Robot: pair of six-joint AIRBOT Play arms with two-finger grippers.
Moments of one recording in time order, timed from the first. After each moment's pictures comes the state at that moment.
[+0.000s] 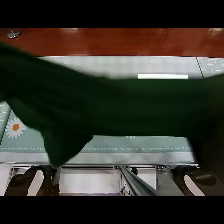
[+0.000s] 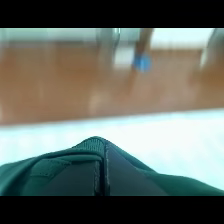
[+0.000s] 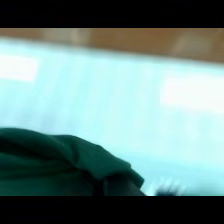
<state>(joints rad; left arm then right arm) 0.26 -0.60 1.47 0.97 -1.26 -1.37 0.11 -0.65 1.78 -1.47 1.76 1.61</state>
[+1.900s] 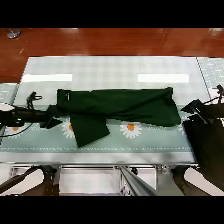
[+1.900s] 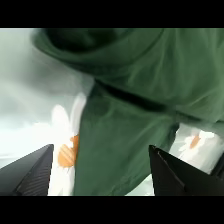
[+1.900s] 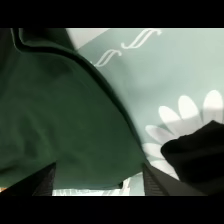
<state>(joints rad) 0.31 -1.21 0.57 0.73 -1.12 -1.25 -0.56 -1.15 0.77 -1.02 1.17 1.36</state>
